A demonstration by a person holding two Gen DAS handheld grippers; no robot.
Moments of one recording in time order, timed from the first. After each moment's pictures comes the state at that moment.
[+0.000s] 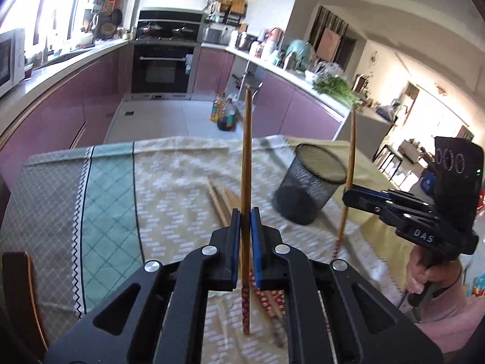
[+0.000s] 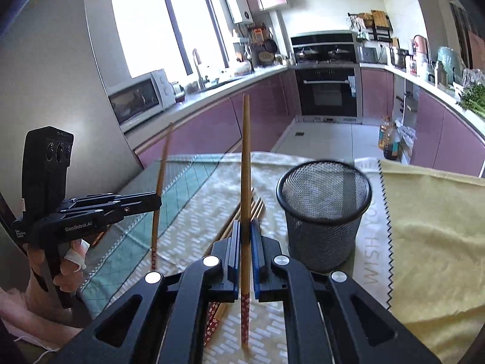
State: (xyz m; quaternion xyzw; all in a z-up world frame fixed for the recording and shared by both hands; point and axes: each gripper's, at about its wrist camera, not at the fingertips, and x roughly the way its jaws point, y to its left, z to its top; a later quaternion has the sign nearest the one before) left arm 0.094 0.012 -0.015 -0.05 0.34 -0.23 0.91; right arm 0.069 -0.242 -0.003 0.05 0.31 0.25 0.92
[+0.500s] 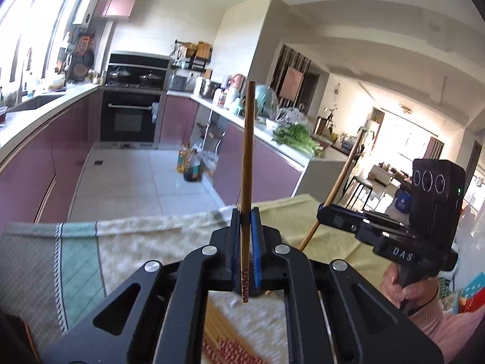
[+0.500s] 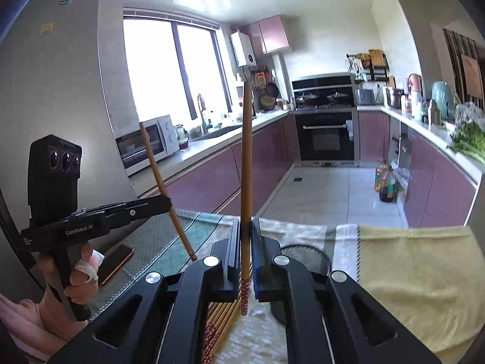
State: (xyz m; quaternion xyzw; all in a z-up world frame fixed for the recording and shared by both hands) left arm 0.102 -0.030 0.077 -0.07 0.22 -0.30 0.92; right arm 0.070 -0.278 0.068 0.05 0.21 0.25 0.95
